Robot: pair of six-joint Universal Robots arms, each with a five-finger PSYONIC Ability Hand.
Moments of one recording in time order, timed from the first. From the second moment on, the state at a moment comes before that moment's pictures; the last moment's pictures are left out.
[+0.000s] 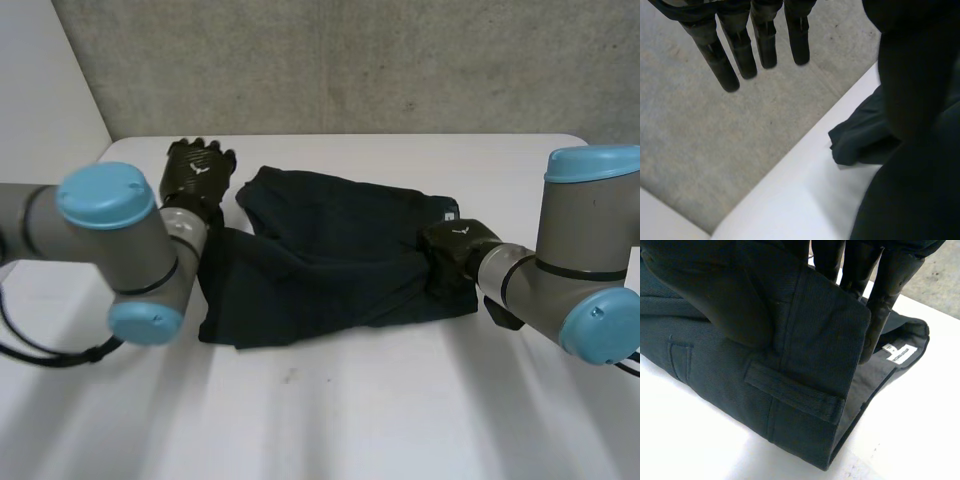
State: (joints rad) left arm 4.26 -2.20 -1.30 3.50 -1.69 3.61; right arm 1.94 -0.96 1.27 0.19 1.37 2.92; left_hand 0.38 0.37 0.37 0.37 0.19; right_hand 0.98 1.17 1.18 1.19 1.00
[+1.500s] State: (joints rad) left arm 4.25 -1.63 -1.79 2.91 -1.60 3.80; right arm 2.03 -1.34 1.65 0.58 1.41 2.14; left_hand 1.14 1.19 1.19 1.20 0.98; right_hand 0.98 1.17 1.18 1.19 1.03
